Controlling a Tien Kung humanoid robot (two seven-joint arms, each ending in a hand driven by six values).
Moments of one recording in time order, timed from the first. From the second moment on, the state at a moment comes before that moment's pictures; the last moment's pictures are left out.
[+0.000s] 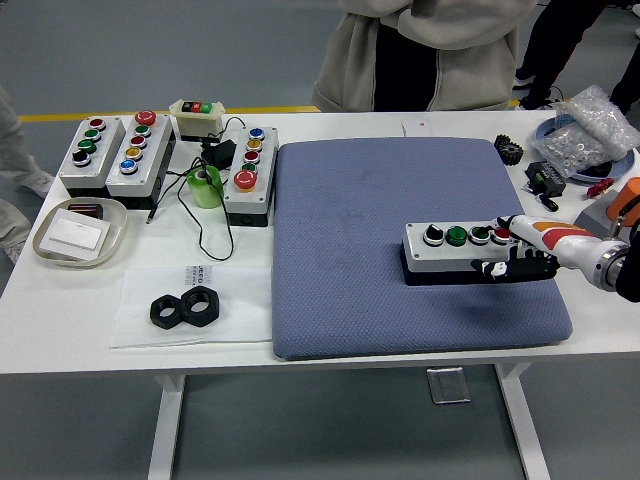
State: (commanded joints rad) left arm -0.07 0.14 -0.10 -0.22 -0.33 0.23 -0.14; right arm 0.48 -0.61 0.92 1.53 -1.71 0.27 -0.30
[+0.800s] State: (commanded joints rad) left arm -0.05 0.14 -0.12 -0.22 -0.29 0.23 -0.13; right arm 0.46 -0.64 1.02 1.60 -1.71 0.25 -0.30
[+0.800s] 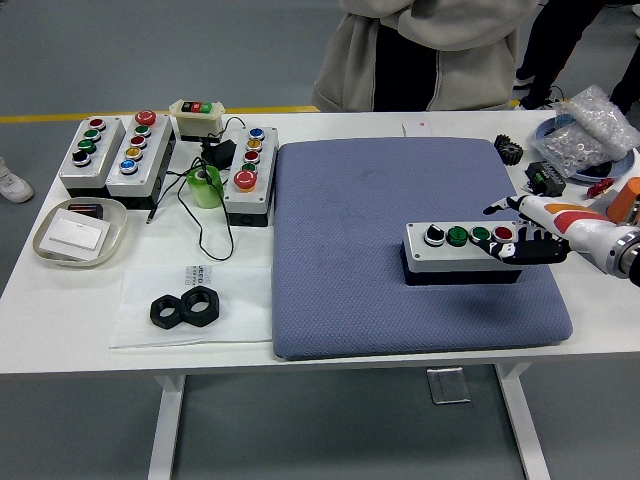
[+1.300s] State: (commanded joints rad) left arm -0.06 0.14 -0.11 -0.22 -0.31 0.23 -0.14; right arm 0.42 -0.67 1.16 1.61 -1.79 0.13 -0.30
